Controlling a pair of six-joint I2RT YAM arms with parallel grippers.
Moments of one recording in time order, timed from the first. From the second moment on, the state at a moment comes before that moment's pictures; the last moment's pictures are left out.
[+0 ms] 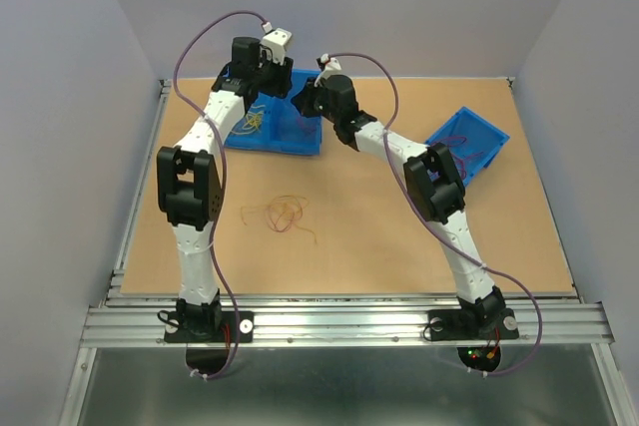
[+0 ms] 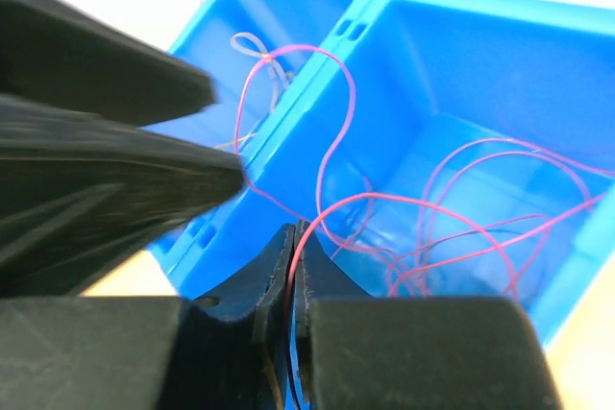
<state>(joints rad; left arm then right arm) -0.22 2.10 1.90 -0.29 0.27 0.14 0.58 2.44 2.03 0.27 -0.15 0.47</state>
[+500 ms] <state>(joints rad) -0.20 2.06 1.81 -0.24 0.30 0.12 0.58 2.43 2.02 0.26 -0.05 0.46</state>
